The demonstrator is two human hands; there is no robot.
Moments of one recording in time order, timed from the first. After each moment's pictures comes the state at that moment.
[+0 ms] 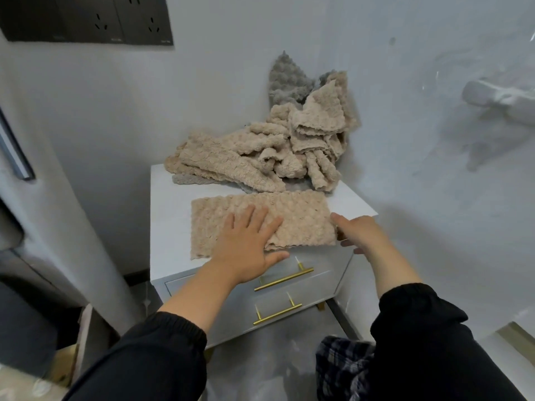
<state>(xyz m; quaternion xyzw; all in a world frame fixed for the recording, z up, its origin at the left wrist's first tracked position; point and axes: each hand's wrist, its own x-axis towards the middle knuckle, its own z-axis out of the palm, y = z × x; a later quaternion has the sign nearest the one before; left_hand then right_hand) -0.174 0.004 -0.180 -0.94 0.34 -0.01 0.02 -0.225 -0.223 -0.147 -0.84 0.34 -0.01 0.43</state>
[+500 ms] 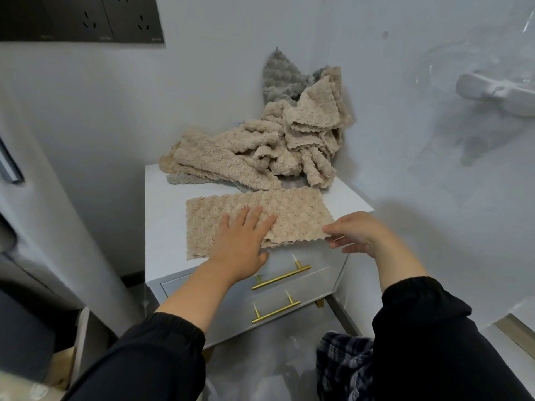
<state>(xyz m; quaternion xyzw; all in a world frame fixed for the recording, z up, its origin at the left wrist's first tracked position) -0.170 0.002 -0.184 -0.94 0.34 -0.04 0.02 -0.231 -0.227 -0.134 -0.80 0.29 0.09 0.51</state>
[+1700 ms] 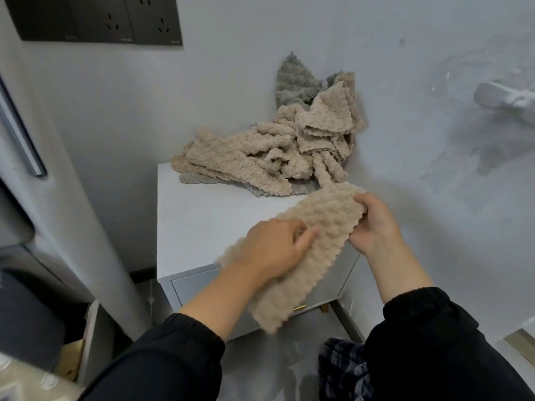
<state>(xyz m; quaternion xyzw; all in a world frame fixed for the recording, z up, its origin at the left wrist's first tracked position) -0.203 -0.025 -0.145 -0.90 0.34 -0.06 -0.26 -0.226 -0.198 -0.117 -0.38 0.25 -0.13 0.88</state>
